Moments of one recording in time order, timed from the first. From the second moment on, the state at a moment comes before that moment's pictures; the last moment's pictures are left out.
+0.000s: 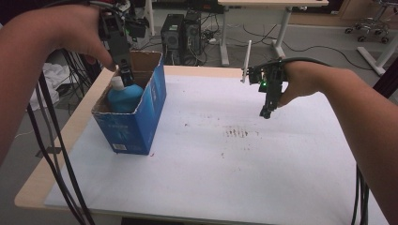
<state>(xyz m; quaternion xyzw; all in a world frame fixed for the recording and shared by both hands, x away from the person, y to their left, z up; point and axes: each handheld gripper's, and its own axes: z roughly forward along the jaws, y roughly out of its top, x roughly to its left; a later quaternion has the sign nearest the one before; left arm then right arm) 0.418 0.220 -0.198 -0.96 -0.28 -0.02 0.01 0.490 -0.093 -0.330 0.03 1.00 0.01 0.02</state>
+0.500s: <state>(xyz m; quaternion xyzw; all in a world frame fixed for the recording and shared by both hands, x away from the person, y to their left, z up) 0.392 0.153 -0.182 -0.99 -0.14 -0.01 -0.01 0.489 -0.096 -0.326 0.03 1.00 0.02 0.02</state>
